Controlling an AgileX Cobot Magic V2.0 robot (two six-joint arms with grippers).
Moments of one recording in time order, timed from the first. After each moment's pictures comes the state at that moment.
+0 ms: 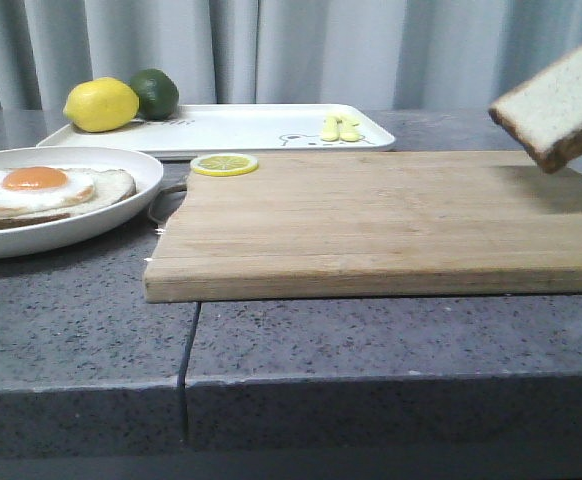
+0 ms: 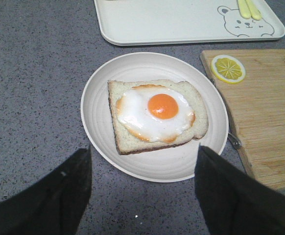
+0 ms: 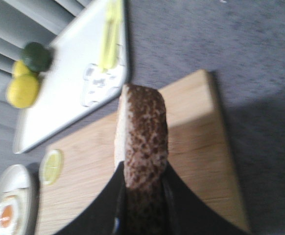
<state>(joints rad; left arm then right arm) -0.01 0.71 -0.88 -0.31 0.91 0.06 -0.39 1.24 -0.81 1.29 0.84 -0.77</state>
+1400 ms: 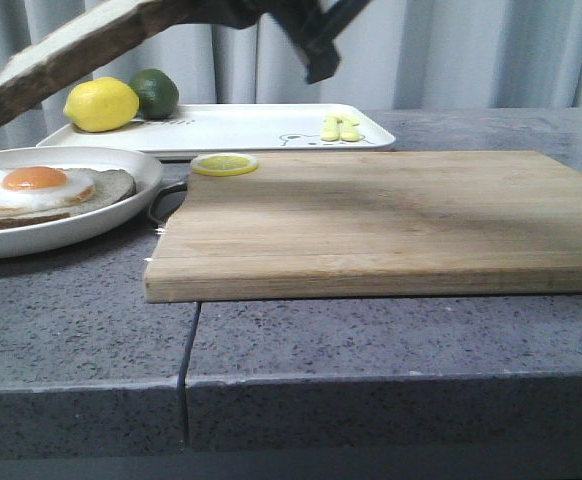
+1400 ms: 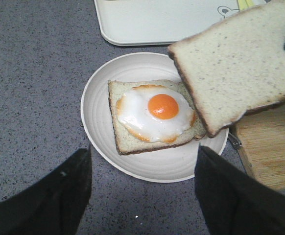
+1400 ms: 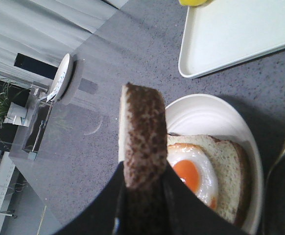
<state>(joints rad) -0.01 0.71 -0.88 -0.31 0.91 0.06 0.69 1.64 -1.18 1.81 0.25 -0.83</state>
